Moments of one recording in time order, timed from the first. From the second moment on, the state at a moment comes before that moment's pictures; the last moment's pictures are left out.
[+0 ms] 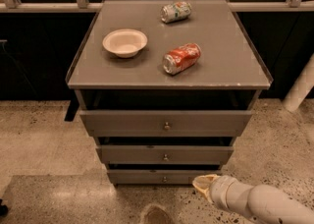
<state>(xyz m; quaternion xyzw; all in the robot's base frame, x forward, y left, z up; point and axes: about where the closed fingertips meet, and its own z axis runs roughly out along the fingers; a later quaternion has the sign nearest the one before) 0.427 -0.163 0.515 -0.37 0.84 0.12 0.38</state>
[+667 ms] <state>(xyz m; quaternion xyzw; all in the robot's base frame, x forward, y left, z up) 0.442 -0.174 0.515 -0.35 0.84 0.10 0.40</state>
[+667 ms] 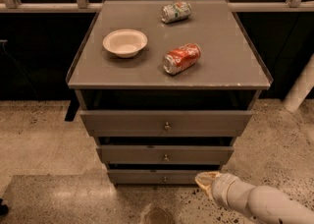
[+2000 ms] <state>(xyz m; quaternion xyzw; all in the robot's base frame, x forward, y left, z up) 0.549 -0.181 0.482 -0.25 0.83 0.08 0.50</state>
